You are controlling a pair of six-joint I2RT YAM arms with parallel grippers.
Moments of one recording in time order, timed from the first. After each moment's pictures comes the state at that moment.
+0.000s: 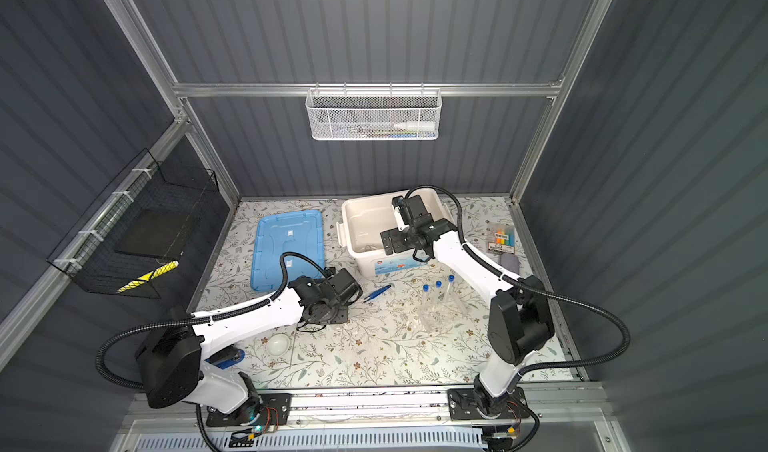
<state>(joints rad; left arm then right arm) -0.92 1.51 1.02 -0.85 -0.27 -0.87 0.51 1.69 1.42 -0.58 0.03 0.11</state>
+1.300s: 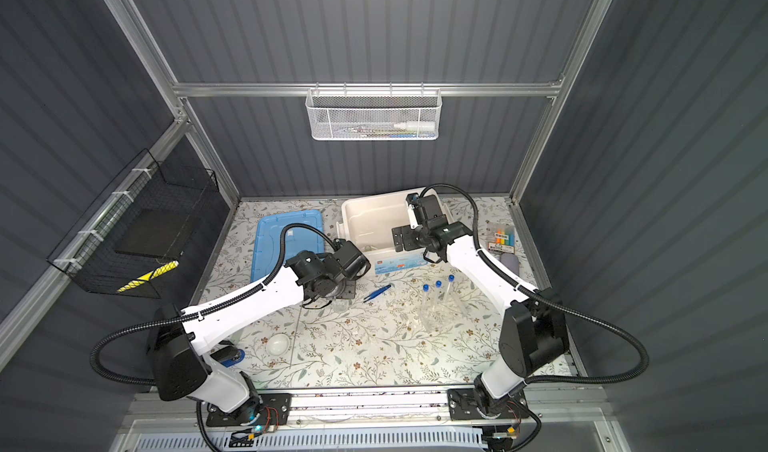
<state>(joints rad) -0.92 1.56 1.37 -1.03 -0.36 -0.73 0.44 1.59 1.35 -0.55 0.03 0.13</state>
